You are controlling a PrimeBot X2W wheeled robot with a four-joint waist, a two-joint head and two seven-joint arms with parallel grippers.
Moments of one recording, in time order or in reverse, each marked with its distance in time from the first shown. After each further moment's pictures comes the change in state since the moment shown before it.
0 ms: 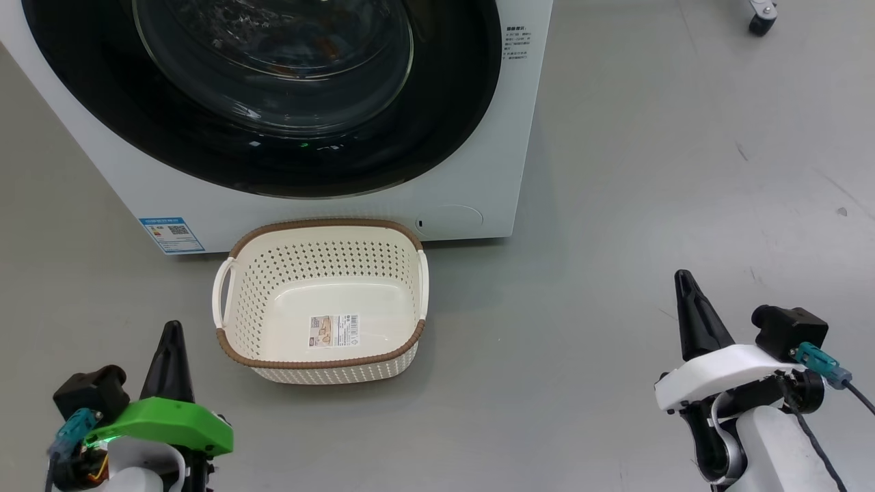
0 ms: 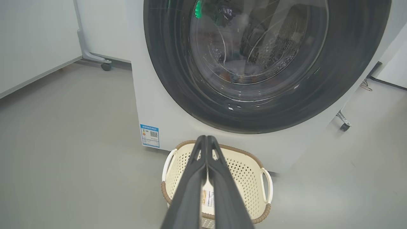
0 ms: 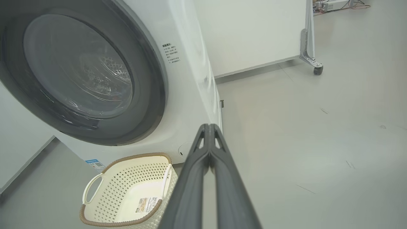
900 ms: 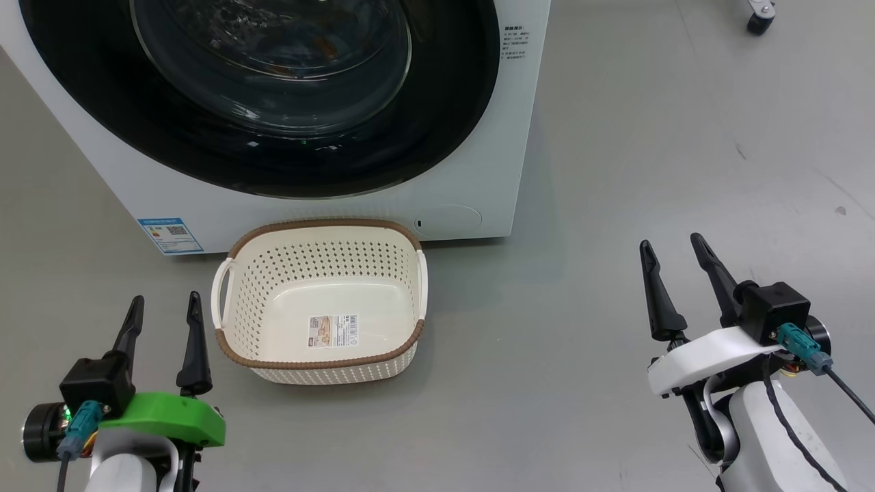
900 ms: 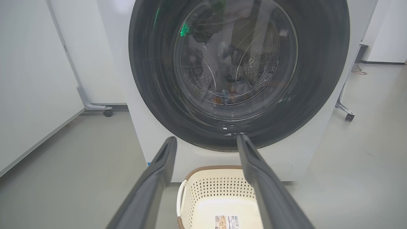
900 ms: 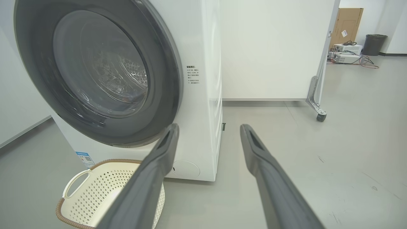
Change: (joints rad) left arm -0.003 0.035 -0.001 -0.070 0.172 0.000 -0.055; right arm -0.044 -0.028 0.035 -0.051 -0.168 0.000 -0.035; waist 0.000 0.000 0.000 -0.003
